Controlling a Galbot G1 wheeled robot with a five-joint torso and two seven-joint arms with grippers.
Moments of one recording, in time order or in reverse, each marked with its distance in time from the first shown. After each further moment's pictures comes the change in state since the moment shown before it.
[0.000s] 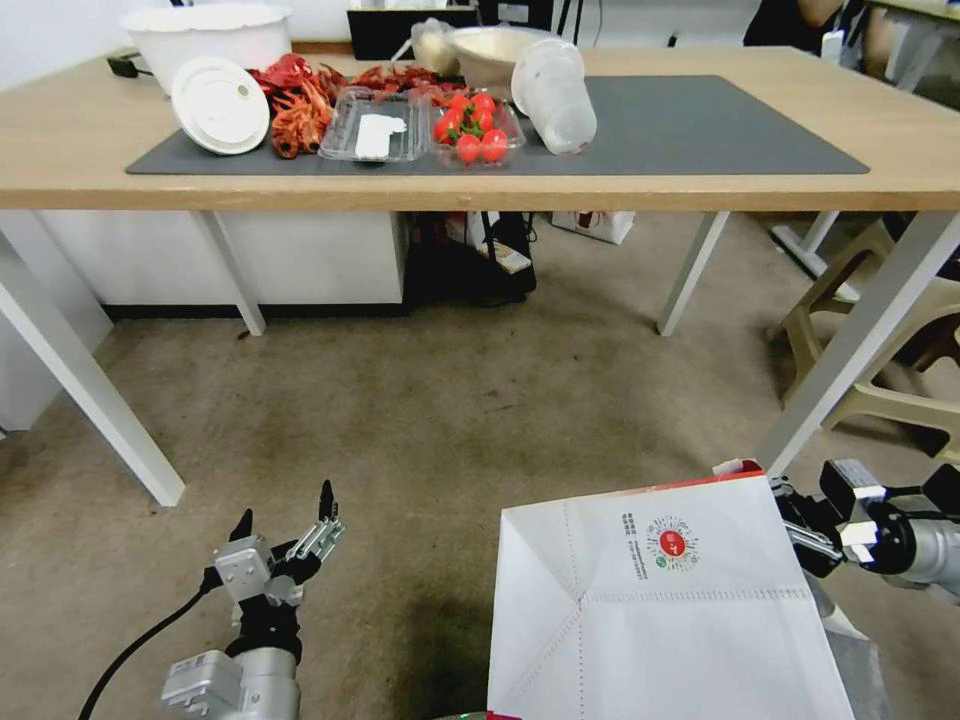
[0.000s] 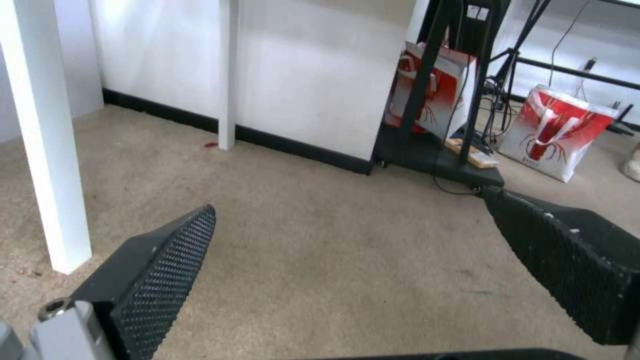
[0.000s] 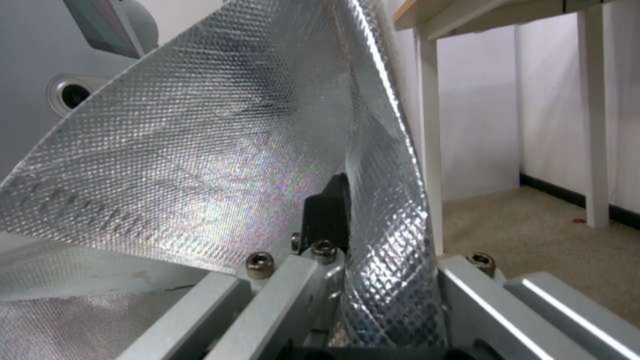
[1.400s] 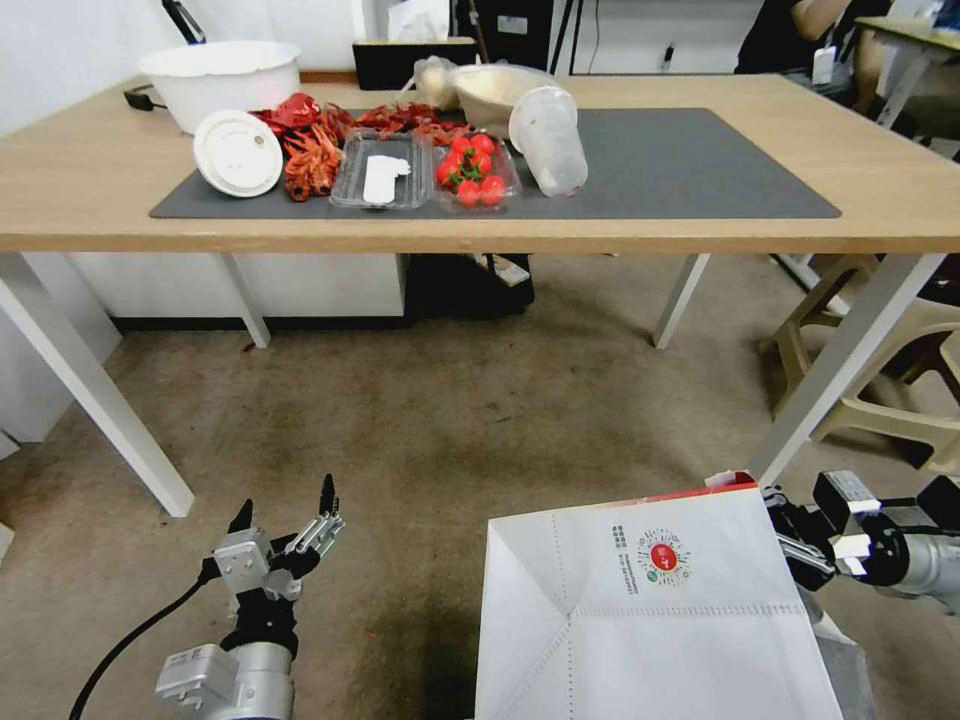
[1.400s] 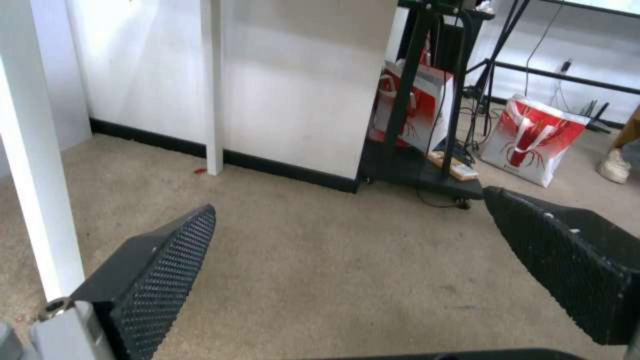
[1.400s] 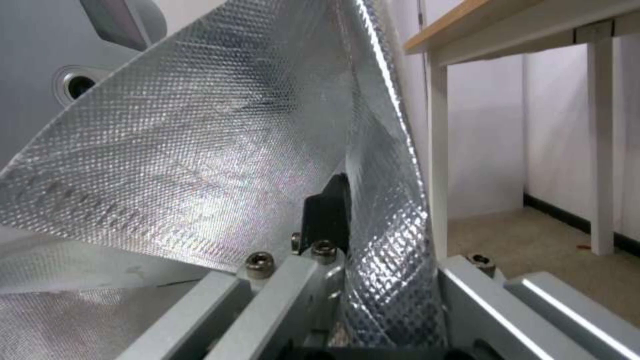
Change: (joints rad) left arm 0.000 0.029 -0.012 -0.018 0.003 0.021 0.025; right arm -0.030 0.042 0.023 0.046 -0.029 0.012 0.003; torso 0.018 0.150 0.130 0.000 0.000
